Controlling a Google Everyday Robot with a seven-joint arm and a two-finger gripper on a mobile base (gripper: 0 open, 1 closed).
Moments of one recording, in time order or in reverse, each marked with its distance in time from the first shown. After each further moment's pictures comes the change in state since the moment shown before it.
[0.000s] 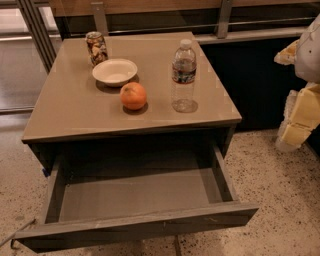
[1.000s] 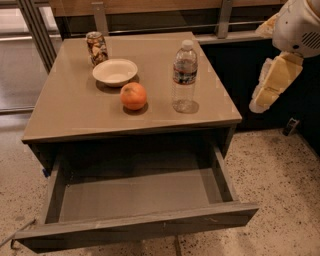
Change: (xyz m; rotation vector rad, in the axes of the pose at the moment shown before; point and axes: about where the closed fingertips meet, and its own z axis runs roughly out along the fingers) arm -0.037 -0.072 0.011 0.080 -0.144 -0.021
